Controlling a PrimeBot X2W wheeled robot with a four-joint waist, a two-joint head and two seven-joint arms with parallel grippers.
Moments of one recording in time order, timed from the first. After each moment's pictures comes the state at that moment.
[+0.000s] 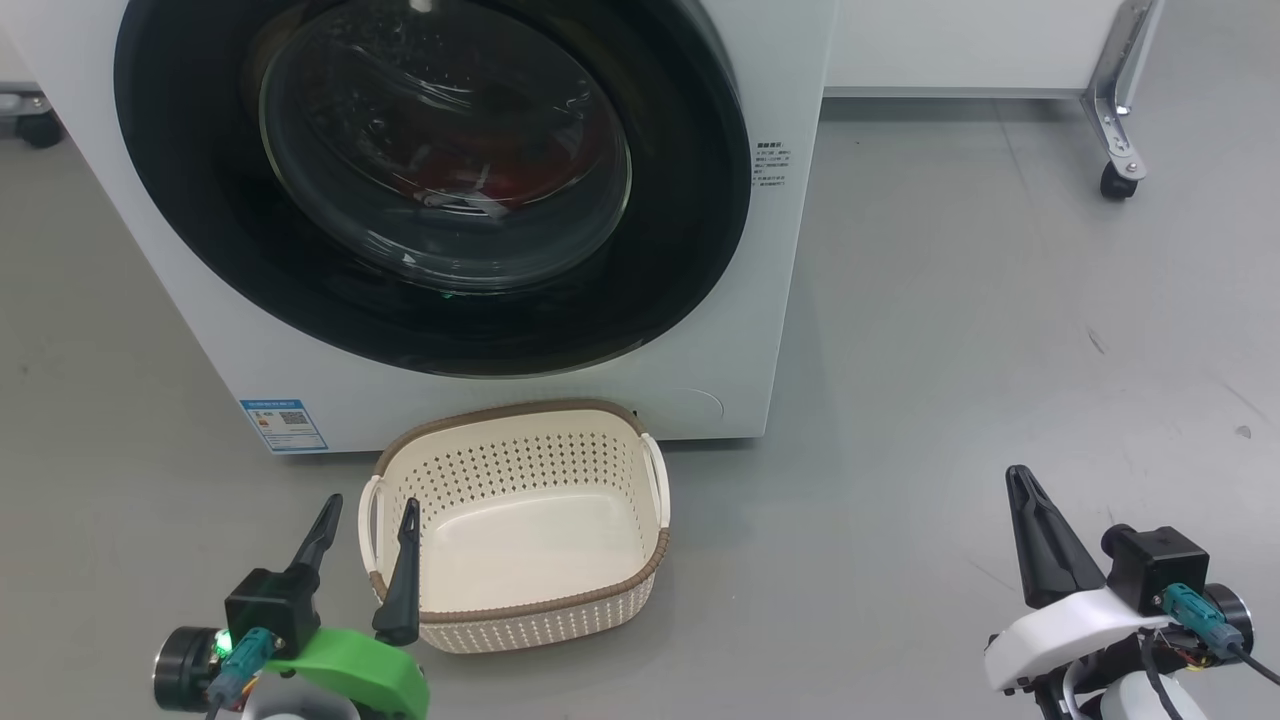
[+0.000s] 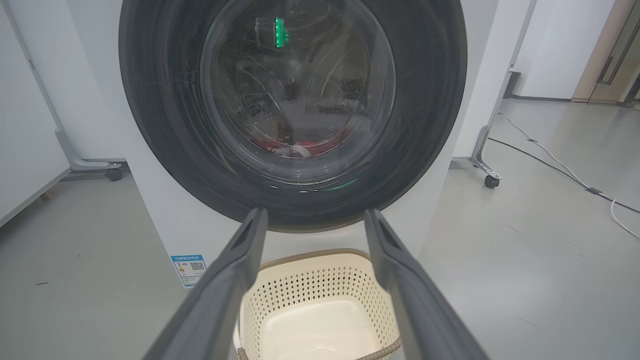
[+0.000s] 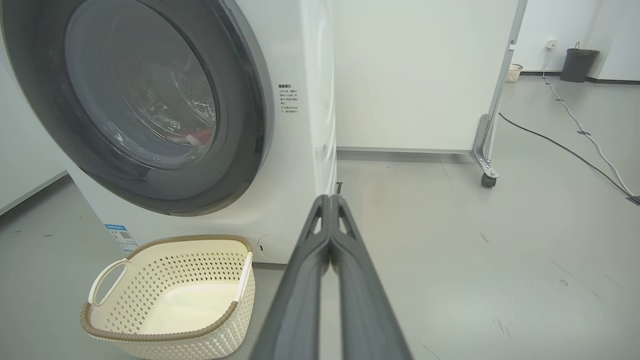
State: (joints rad) left arm -0.09 0.08 -0.24 0.35 -0.33 0.01 -0.25; right arm -0.02 -0.12 0.12 0.29 0.29 0.04 -0.24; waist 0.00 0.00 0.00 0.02
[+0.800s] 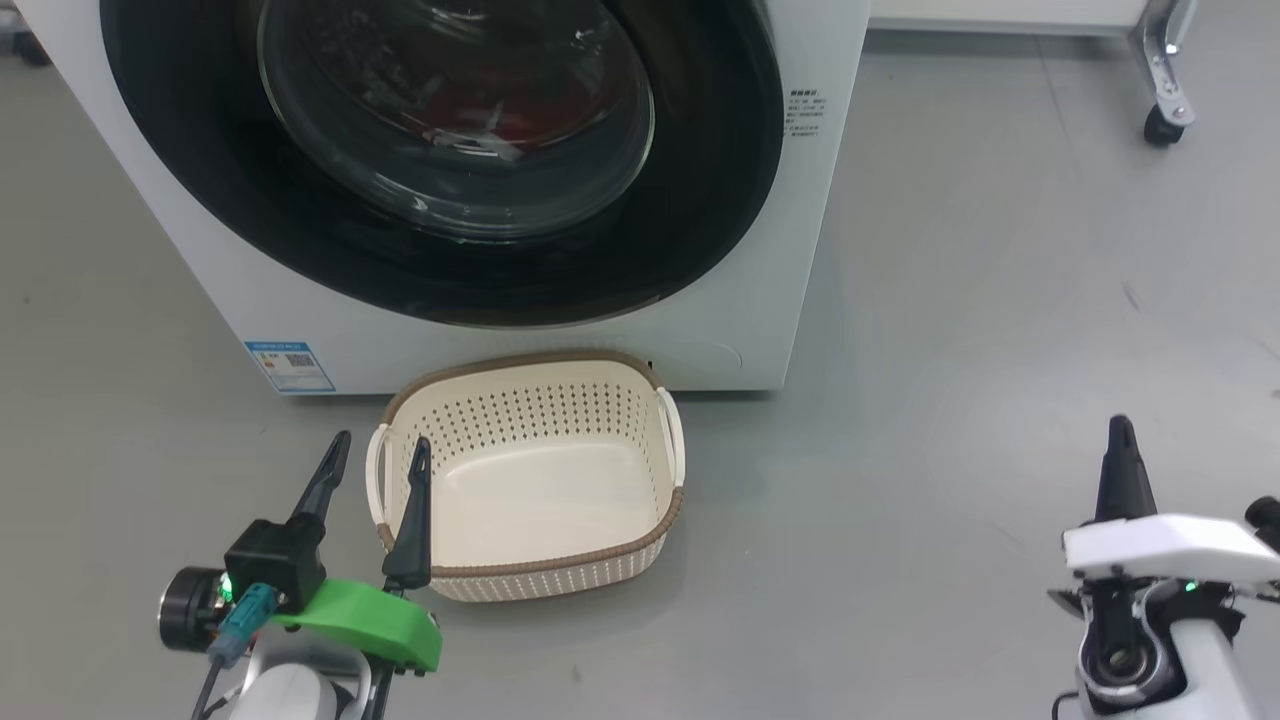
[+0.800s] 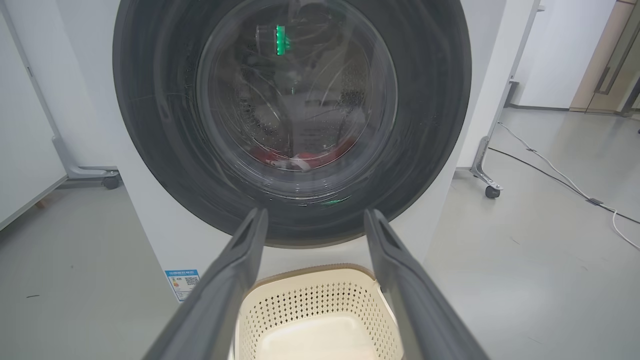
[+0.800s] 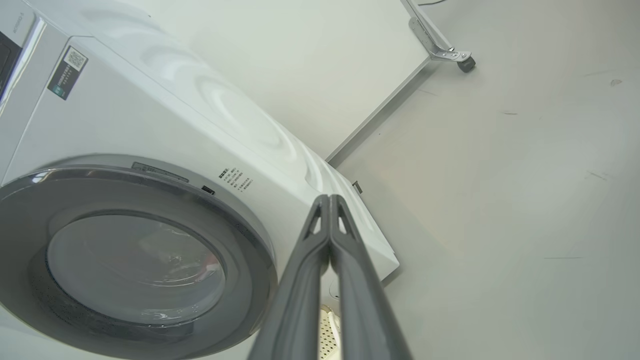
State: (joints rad) left arm -0.15 0.07 -0.24 0.30 -0.32 0.01 -0.25; right arm -0.10 -0.03 -0.04 0.30 0.91 0.12 -0.21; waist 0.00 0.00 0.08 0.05
